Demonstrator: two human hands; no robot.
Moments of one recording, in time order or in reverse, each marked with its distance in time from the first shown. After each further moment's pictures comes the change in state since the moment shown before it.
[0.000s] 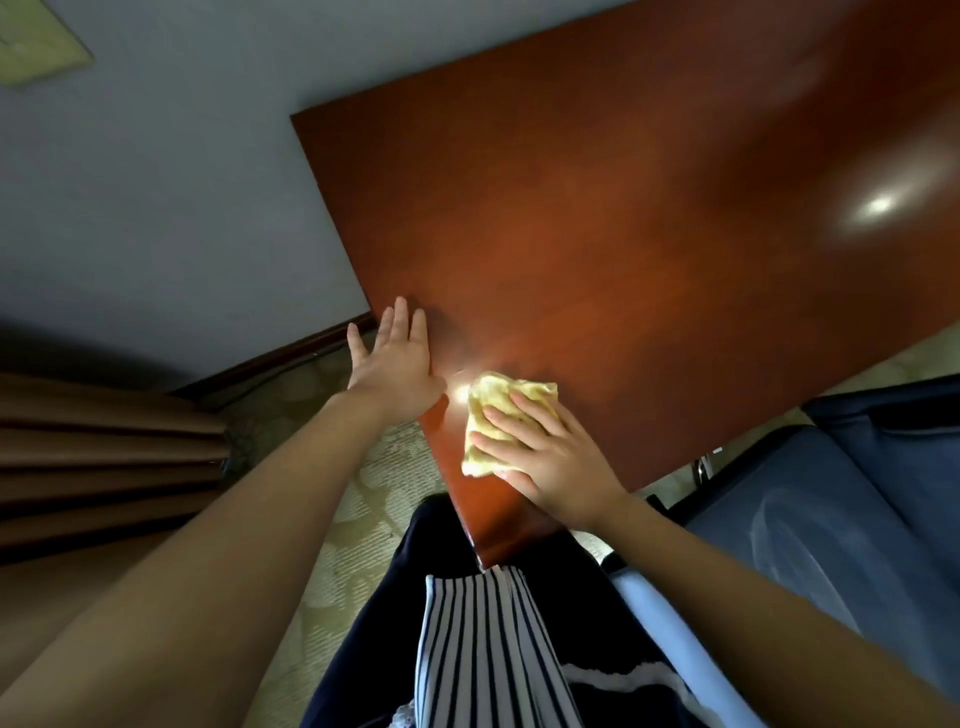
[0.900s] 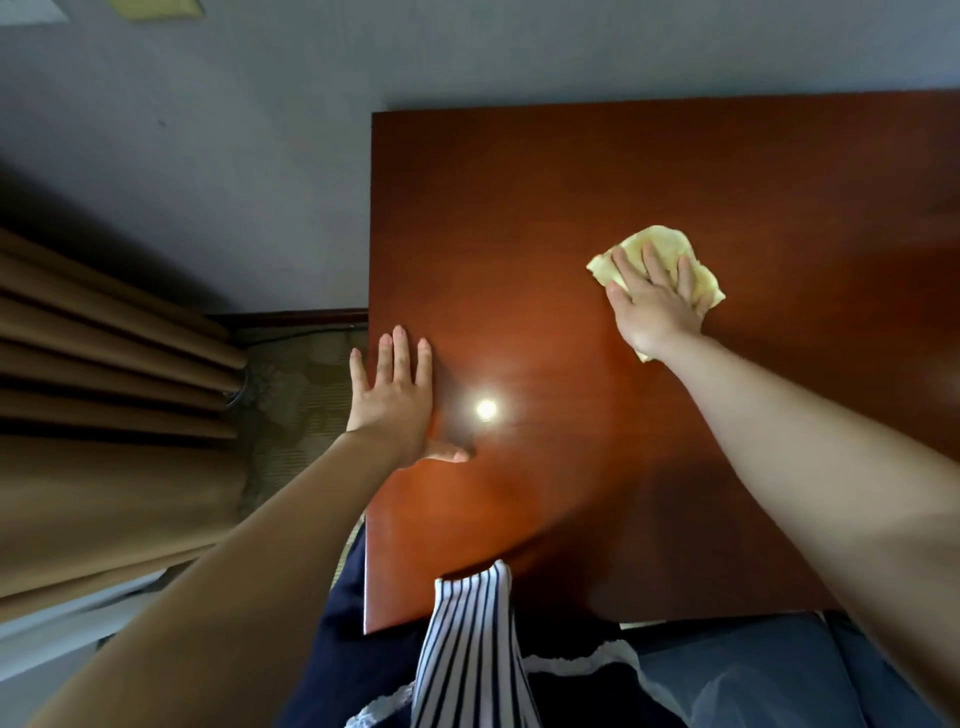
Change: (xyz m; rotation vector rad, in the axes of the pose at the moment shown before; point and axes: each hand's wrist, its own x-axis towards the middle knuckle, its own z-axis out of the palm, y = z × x) left_hand 0.027 0.051 0.011 0.132 -0.103 -0.321; right_hand 0.183 0.224 -0.070 0.057 -0.281 0.568
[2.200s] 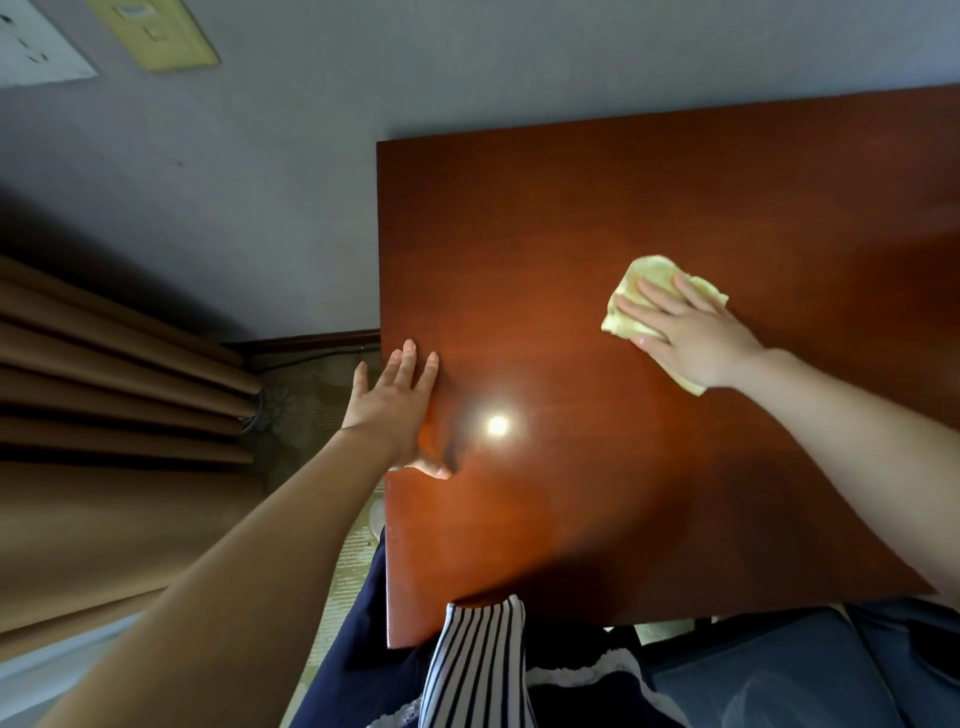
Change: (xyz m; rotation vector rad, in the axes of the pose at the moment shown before) left_hand -0.008 -0.022 -0.012 0.047 -0.037 0.107; right_hand -0.029 0.049 -0.021 -0.309 -0.101 -0.363
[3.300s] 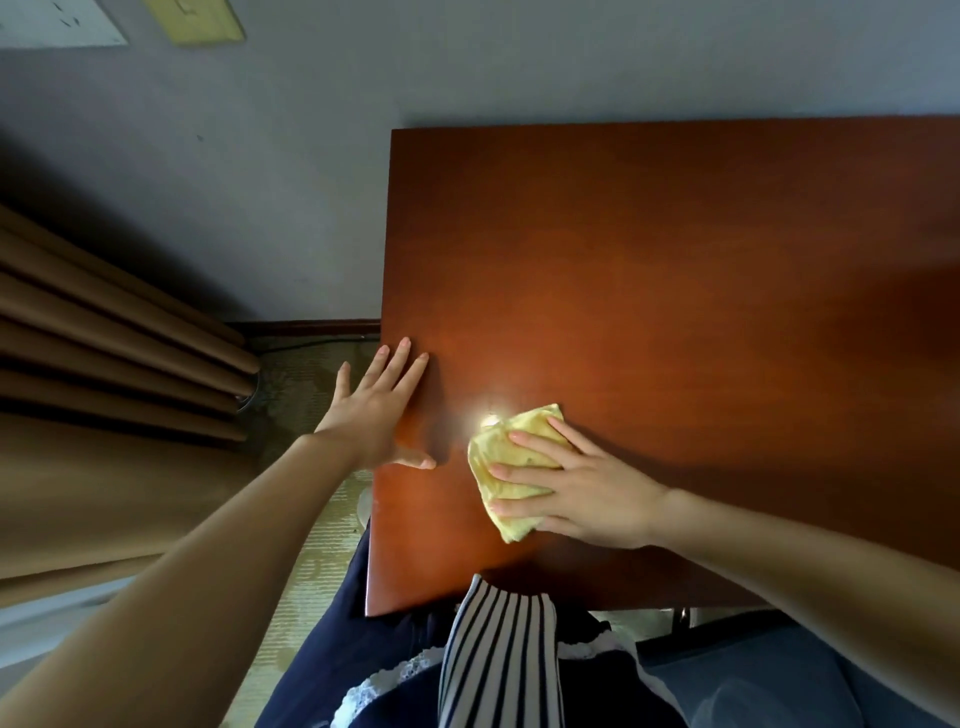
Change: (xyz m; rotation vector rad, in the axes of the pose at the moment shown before) left_hand -0.013 -0.011 0.039 -0.228 0.137 0.043; right_hand -0.084 -0.104 0.078 -0.308 0.161 -0.910
